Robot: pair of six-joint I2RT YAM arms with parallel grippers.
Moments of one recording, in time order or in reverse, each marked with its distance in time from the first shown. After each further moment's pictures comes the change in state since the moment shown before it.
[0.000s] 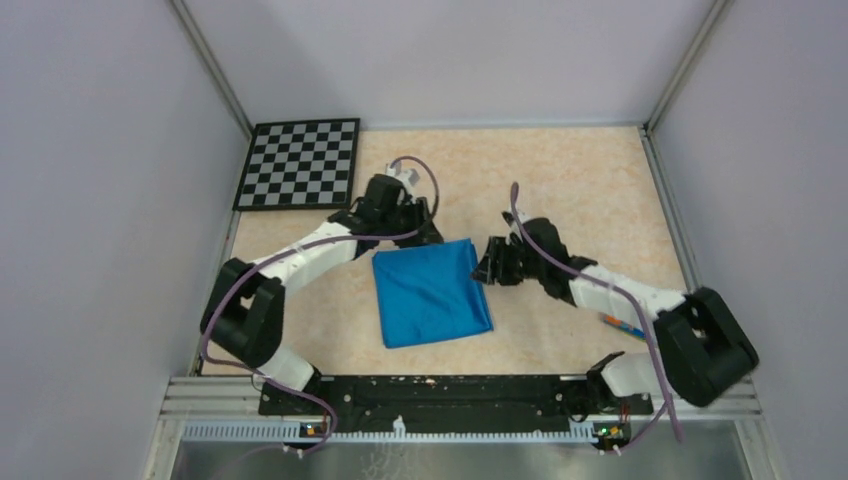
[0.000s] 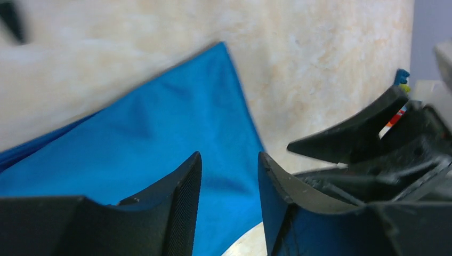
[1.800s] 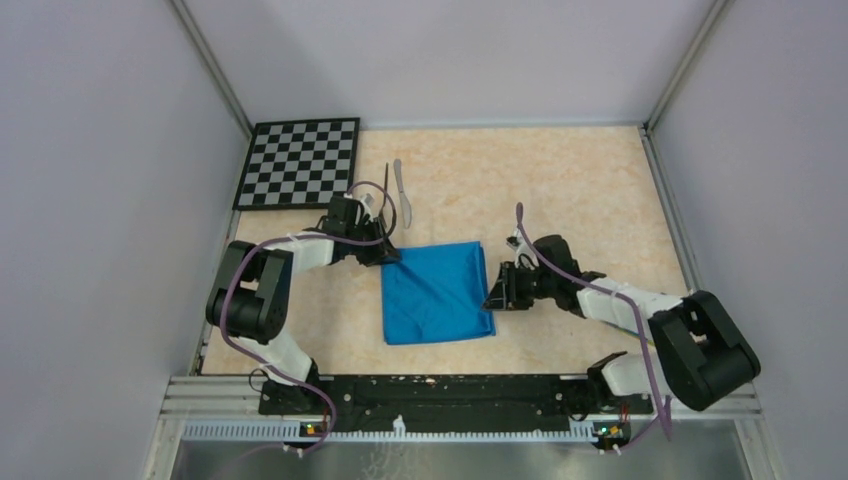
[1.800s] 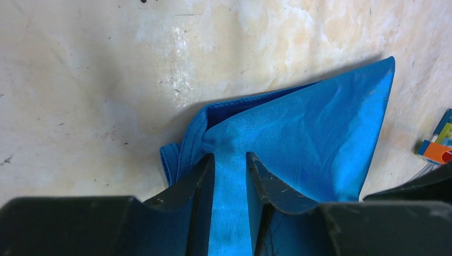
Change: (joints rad) left arm 0.337 0.038 -0.294 0.155 0.130 0.053; right arm -0.109 0.122 -0.076 0.035 -0.341 -0.050
